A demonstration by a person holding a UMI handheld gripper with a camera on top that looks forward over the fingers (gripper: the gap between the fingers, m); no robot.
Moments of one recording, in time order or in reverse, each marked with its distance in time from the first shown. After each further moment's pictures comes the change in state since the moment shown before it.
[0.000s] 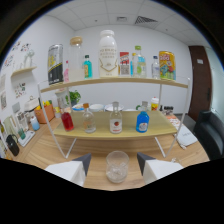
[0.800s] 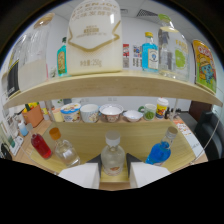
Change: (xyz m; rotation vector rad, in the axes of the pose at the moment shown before) arm 0.011 -0.050 0.141 -0.080 0.025 -0.012
